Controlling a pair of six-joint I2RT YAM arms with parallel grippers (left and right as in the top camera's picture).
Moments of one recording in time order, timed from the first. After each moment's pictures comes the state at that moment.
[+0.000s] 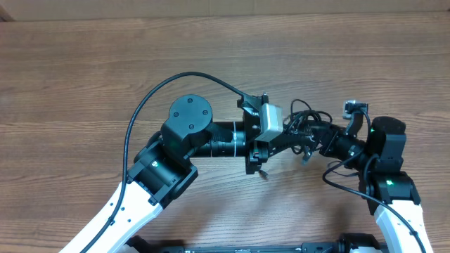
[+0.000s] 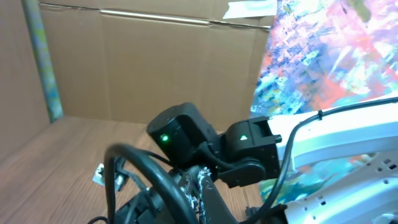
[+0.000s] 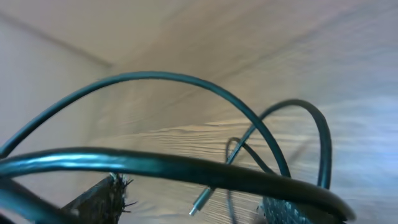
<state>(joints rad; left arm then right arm) -0.72 1.20 1.13 0.05 0.84 -0.07 -0.05 0.96 0.58 -0.26 -0.65 0.51</state>
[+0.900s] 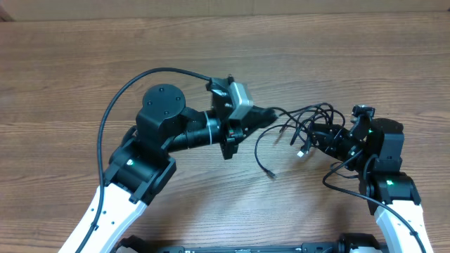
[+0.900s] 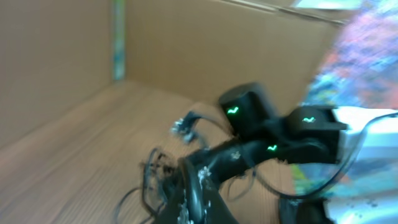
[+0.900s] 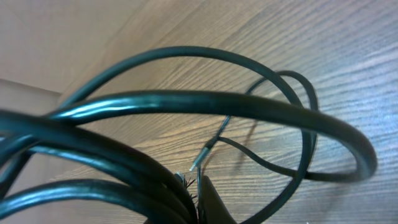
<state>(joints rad) -0.55 1.14 1.12 -0.14 0.76 -0.08 -0.05 0.95 0.59 -0.33 -0.47 0.57</state>
